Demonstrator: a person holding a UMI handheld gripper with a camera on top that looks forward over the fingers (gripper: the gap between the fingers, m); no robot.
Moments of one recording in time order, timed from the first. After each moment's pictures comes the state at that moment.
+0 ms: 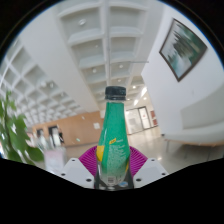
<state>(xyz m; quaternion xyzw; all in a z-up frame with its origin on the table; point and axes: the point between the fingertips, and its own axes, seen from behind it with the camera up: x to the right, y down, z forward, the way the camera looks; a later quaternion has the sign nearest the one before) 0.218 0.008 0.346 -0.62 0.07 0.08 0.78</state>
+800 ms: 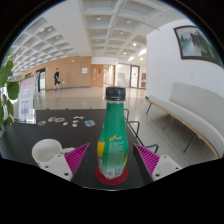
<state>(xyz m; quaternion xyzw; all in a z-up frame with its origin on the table) 0.300 0.045 0.075 -0.81 0.03 -0.06 0.58</state>
